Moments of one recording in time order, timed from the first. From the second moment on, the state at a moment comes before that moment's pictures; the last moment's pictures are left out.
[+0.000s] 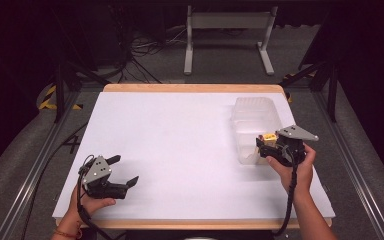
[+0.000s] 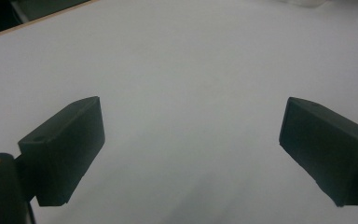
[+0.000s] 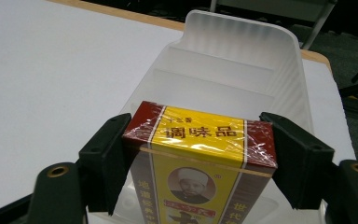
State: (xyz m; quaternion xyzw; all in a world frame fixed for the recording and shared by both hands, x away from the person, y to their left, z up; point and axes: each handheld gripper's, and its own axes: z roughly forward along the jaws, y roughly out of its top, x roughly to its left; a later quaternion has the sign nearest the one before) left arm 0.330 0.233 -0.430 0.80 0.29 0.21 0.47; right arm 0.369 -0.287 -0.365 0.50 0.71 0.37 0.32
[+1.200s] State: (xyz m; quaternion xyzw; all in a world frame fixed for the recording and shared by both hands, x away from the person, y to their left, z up) left arm 0.333 0.229 -0.432 0.81 0.30 0.19 0.47; right arm 0.357 -0.287 -0.336 0.41 0.77 0.35 0.34
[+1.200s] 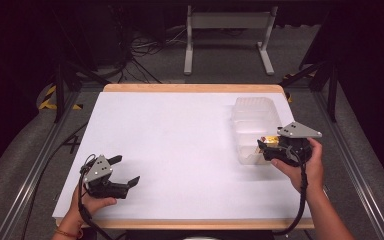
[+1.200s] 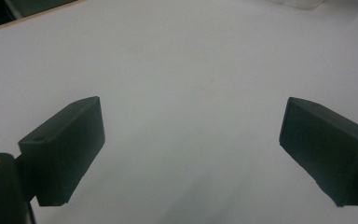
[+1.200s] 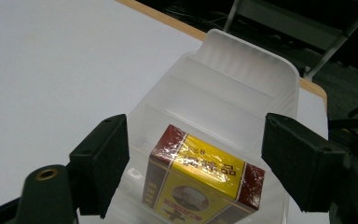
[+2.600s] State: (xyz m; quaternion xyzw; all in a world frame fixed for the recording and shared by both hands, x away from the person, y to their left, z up) left arm 0.333 0.228 -0.433 0.81 0.30 0.19 0.47; right arm 0.312 -0.324 -0.343 0.37 0.78 0.36 0.36
